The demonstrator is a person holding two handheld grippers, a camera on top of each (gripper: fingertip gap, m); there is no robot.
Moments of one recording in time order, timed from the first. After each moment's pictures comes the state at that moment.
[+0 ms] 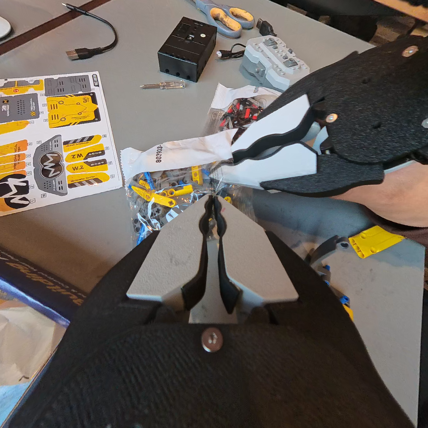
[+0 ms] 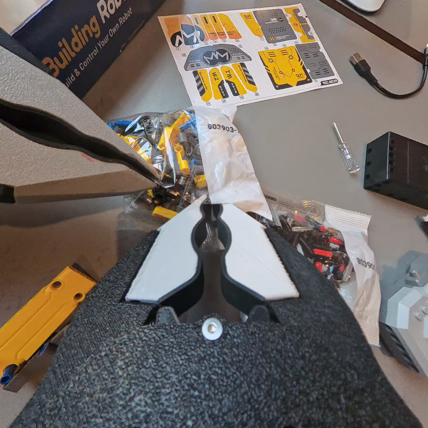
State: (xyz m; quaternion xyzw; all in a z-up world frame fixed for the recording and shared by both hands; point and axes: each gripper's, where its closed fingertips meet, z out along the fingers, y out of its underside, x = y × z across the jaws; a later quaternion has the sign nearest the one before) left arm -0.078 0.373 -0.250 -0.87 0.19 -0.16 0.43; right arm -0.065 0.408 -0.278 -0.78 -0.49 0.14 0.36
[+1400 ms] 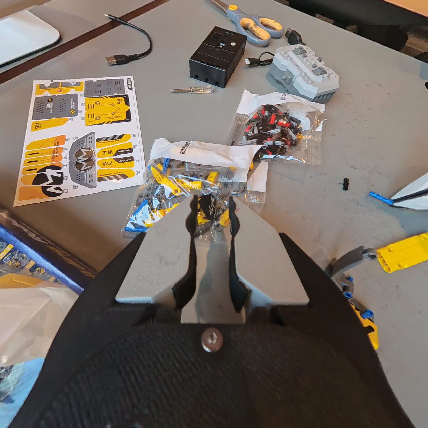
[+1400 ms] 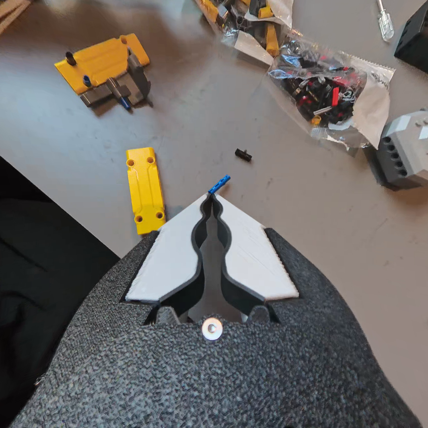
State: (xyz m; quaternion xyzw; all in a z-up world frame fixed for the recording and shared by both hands) left arm -0.098 0.381 -0.249 -0.87 0.16 -0.13 0.45; right arm 0.095 0.316 -0.285 -0.74 -0.56 0.18 0.31
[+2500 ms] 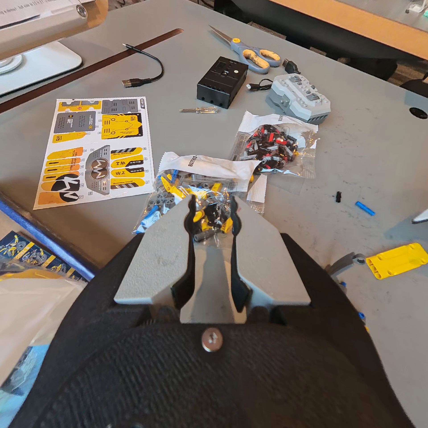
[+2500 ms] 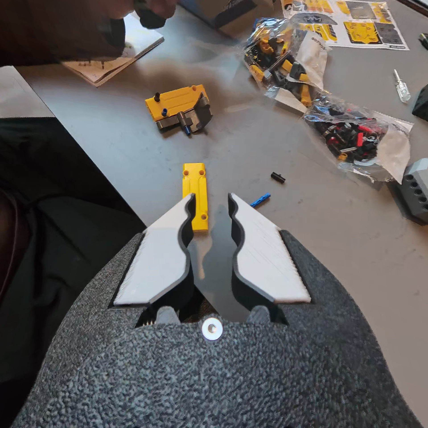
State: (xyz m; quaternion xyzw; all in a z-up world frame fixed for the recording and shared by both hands) left arm -0.103 0.381 -0.231 -0.86 0.15 -0.14 0.48; right arm 0.086 0.277 -0.260 -0.68 -0.59 0.27 0.35
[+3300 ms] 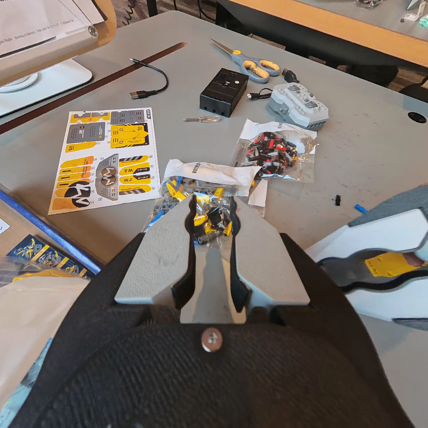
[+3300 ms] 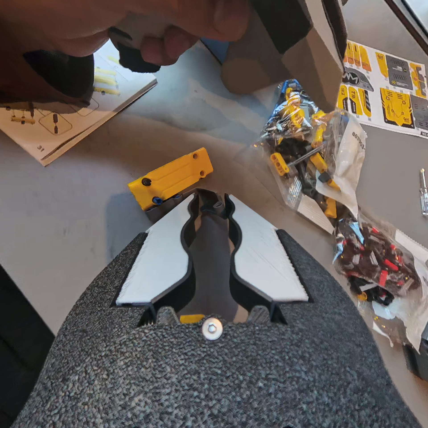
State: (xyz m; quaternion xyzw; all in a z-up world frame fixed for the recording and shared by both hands) left arm -0.107 0.380 -0.221 -0.85 0.15 -0.13 0.49; right arm -0.059 0.293 -0.275 -0.66 -0.64 0.18 0.34
